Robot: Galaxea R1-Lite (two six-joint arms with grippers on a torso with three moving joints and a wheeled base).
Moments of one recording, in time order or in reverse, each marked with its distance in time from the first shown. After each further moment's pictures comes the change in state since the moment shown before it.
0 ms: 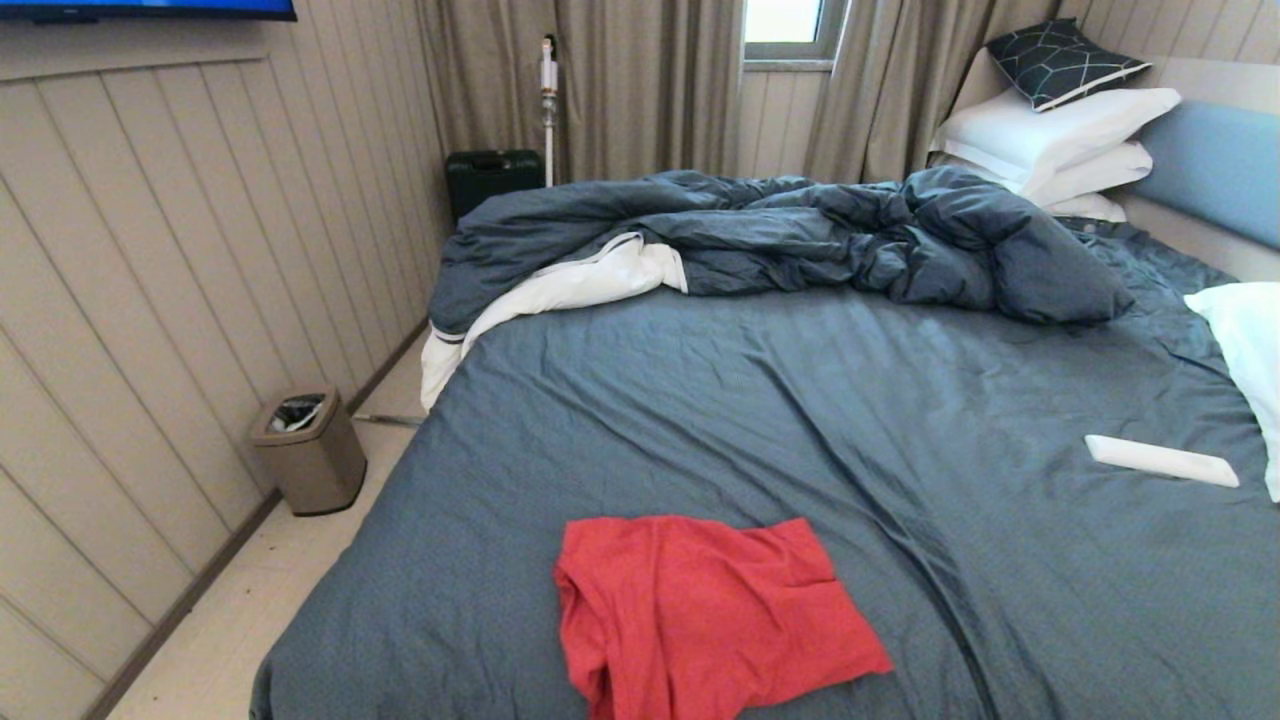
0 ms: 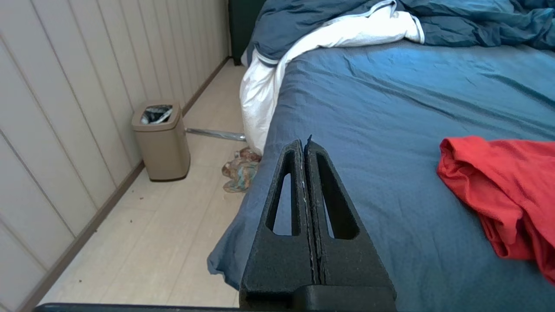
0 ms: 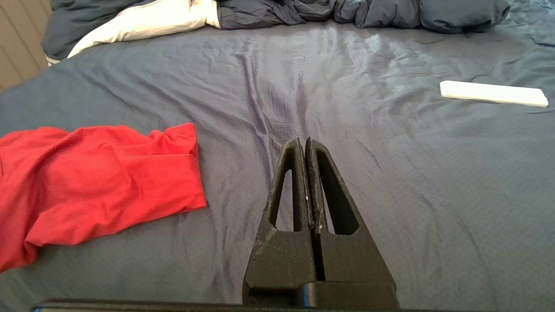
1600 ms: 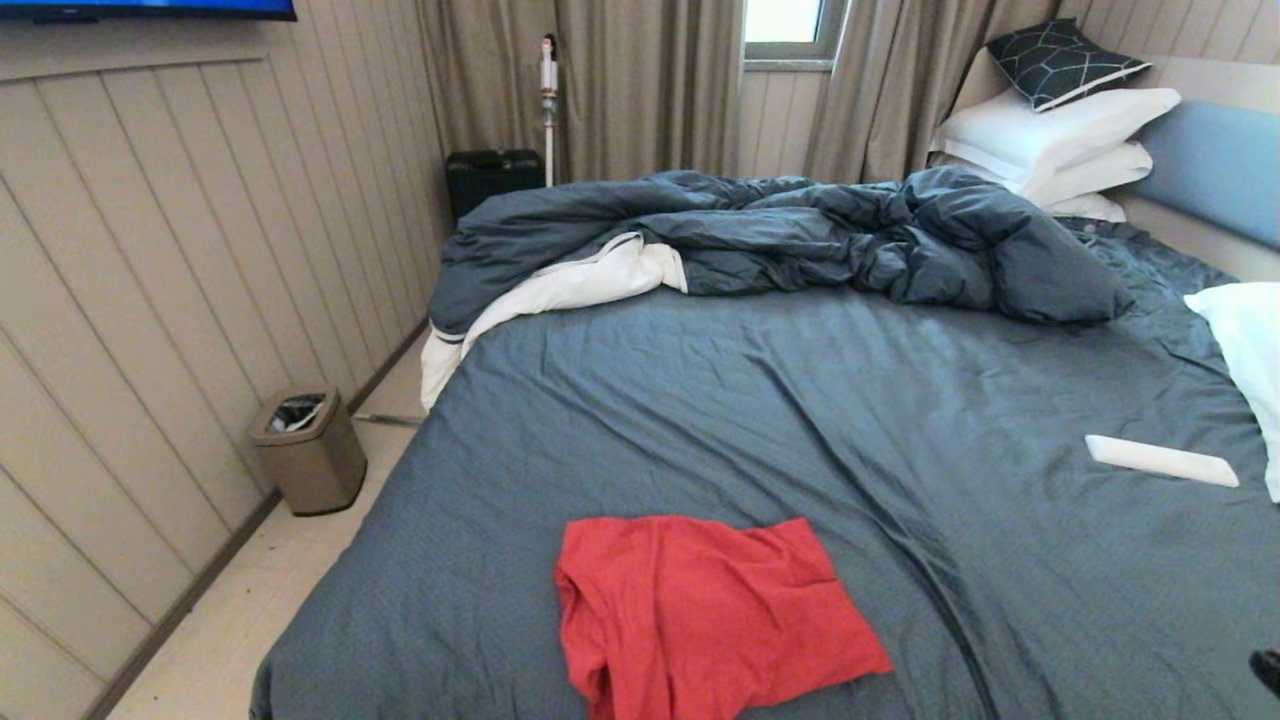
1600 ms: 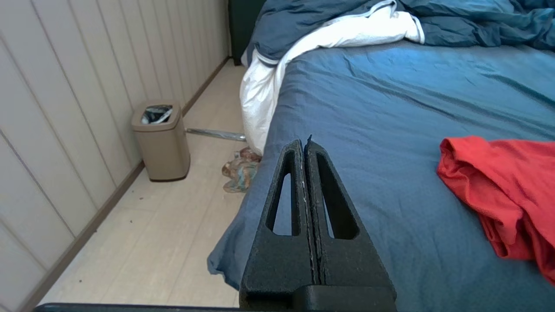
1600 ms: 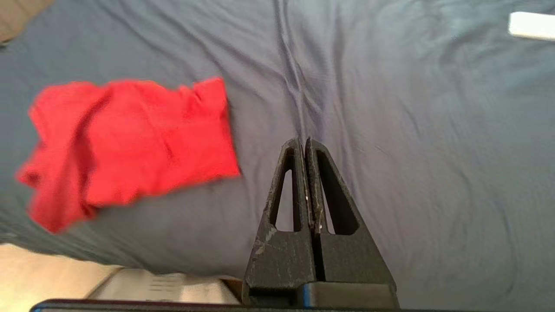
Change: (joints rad) left arm 0.000 0.000 0.000 0.000 0.000 0.000; right arm 0.008 0.553 -0.323 0.104 0.101 0.055
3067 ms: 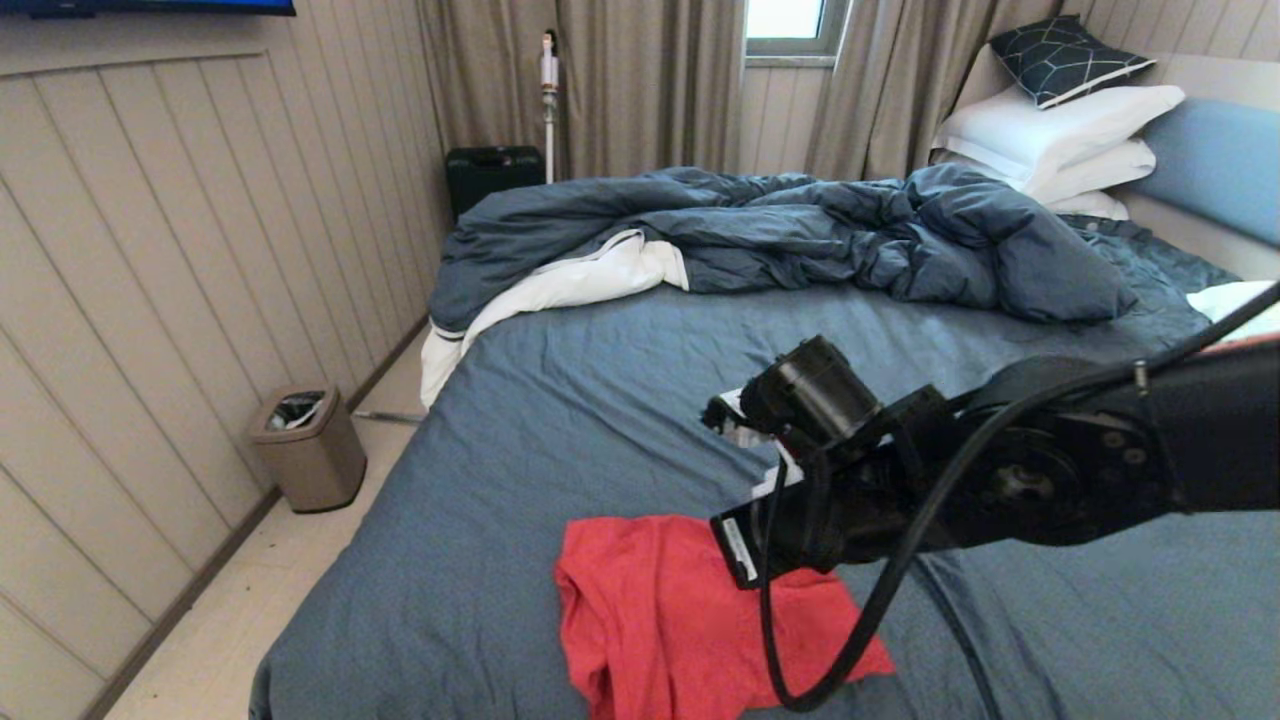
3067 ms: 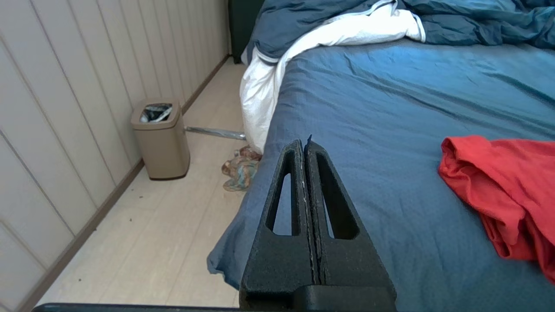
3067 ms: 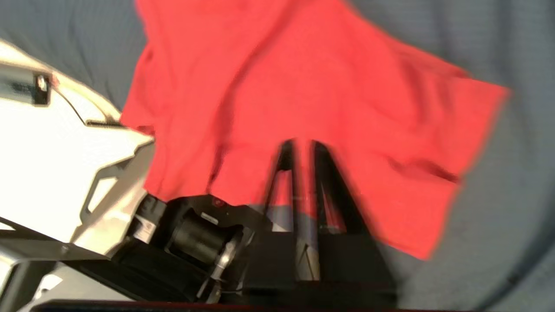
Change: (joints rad) left arm 0.000 0.000 0.000 0.000 0.000 0.000; right arm 0.709 1.295 -0.938 0.317 -0.153 0.123
